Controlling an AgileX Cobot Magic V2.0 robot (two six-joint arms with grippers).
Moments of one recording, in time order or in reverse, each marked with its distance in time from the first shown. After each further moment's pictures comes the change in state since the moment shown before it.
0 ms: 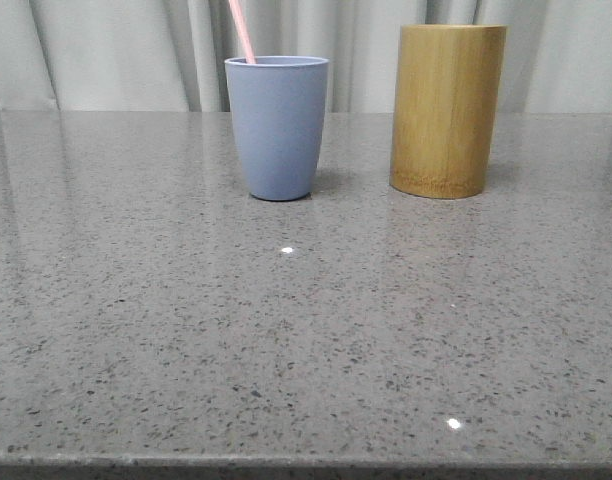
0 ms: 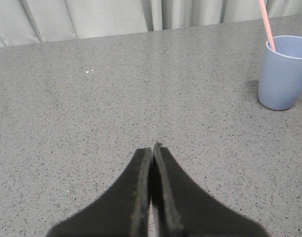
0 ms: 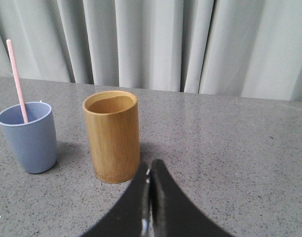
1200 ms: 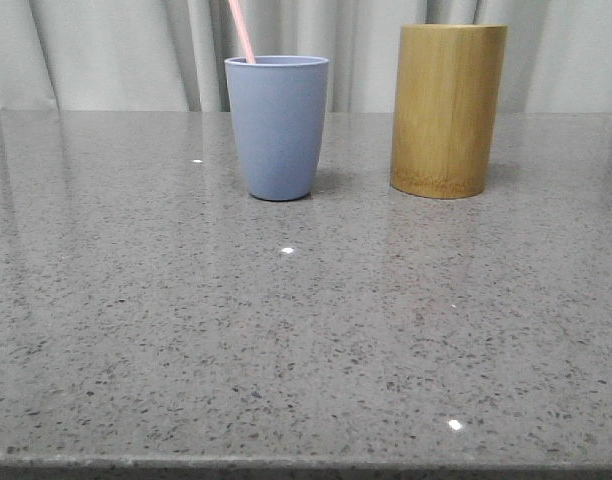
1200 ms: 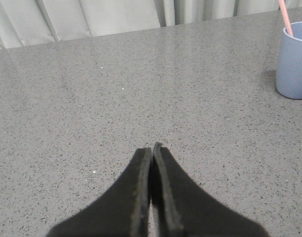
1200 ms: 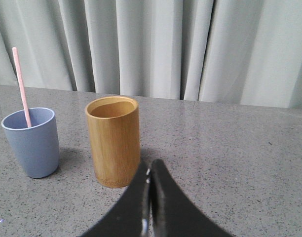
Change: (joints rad) left arm 0.000 -0.053 0.040 0.055 0.023 -0.001; right arm 0.000 -0.049 0.016 0.000 -0.002 0.000
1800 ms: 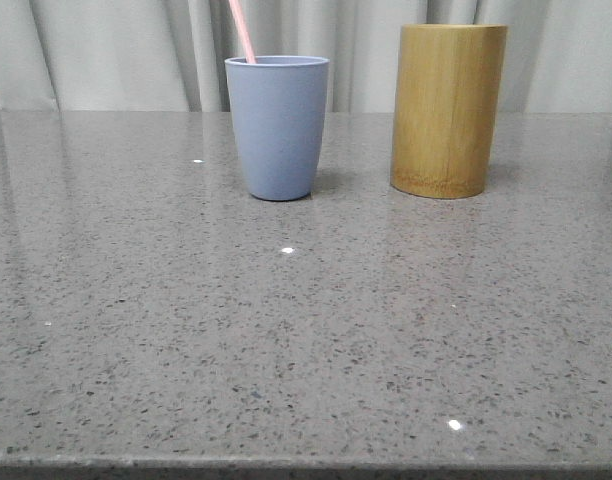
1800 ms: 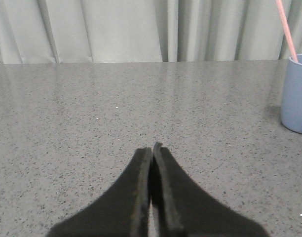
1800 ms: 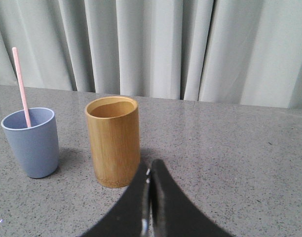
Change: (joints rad) left arm 0.239 -0.145 0.391 -0.256 -0.503 0.142; right arm 0.000 0.000 0.001 0.000 0.000 0.000
